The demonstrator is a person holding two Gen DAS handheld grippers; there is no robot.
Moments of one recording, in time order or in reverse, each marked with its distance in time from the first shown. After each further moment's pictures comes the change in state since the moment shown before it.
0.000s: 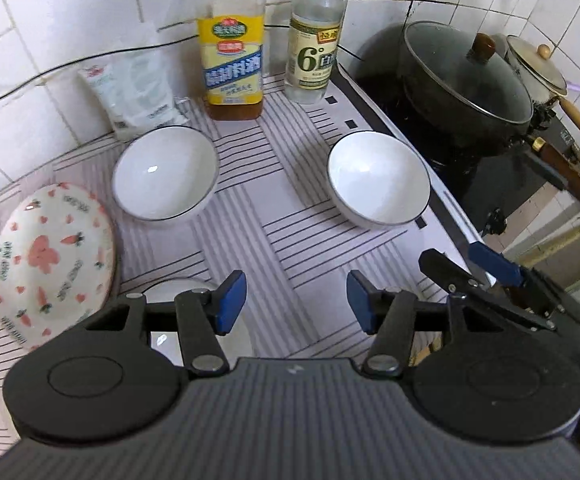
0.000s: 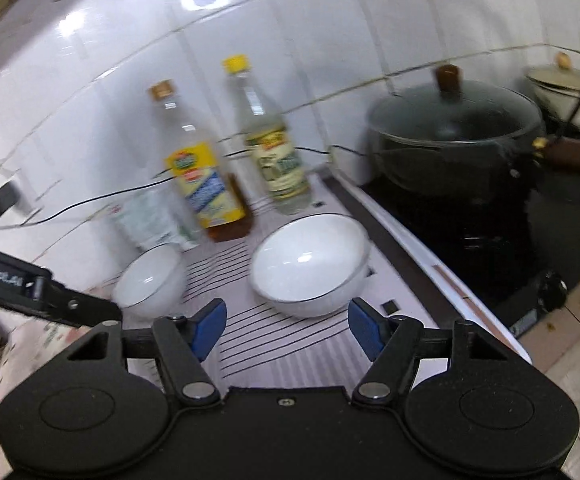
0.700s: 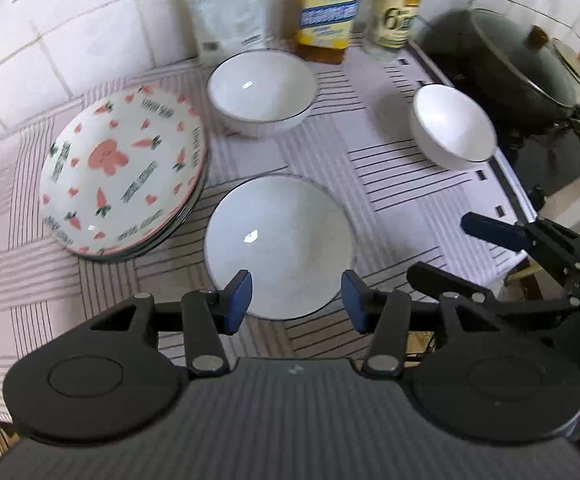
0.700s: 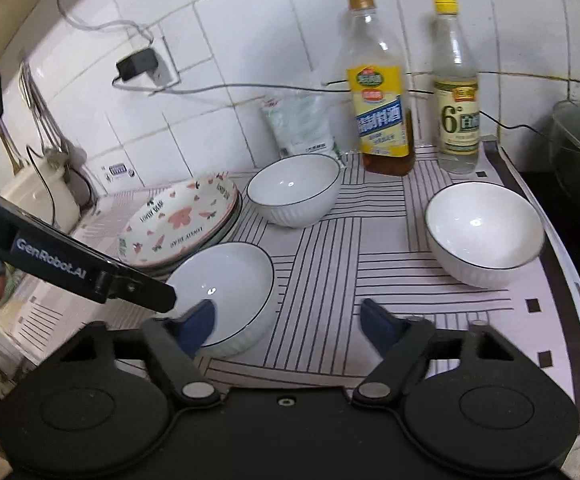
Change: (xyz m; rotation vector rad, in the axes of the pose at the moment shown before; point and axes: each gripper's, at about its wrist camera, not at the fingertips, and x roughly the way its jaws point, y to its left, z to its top) left arm -0.023 0.064 -0.073 -0.095 0.038 0.070; right arm 0.004 0.071 -0.022 -0.349 0.231 0.323
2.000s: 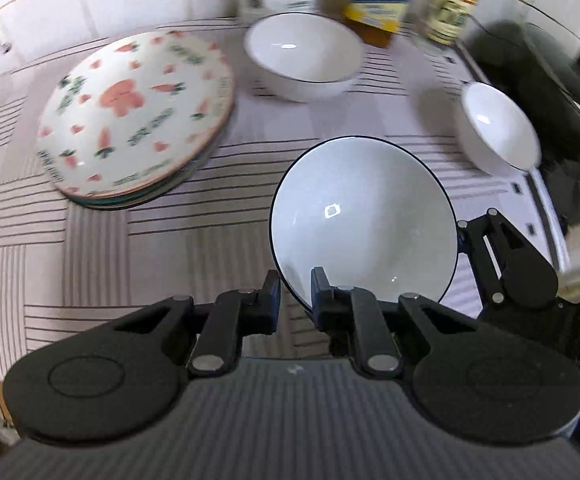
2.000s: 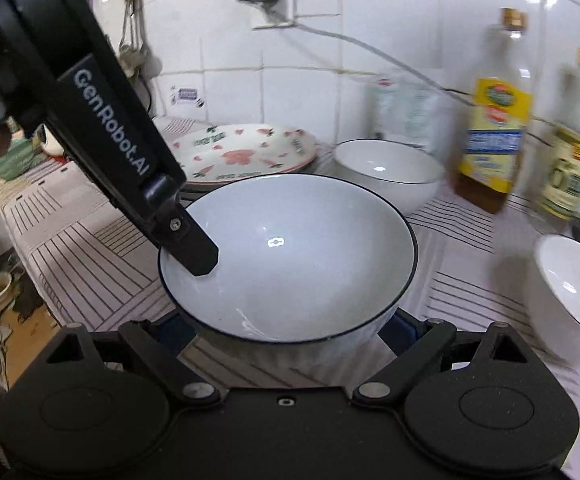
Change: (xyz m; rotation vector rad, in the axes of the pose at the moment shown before) left arm 0.042 0.023 -0.028 -0.192 0.013 0.038; right arm 0.086 0.041 -0.041 -0.428 0.006 0.078
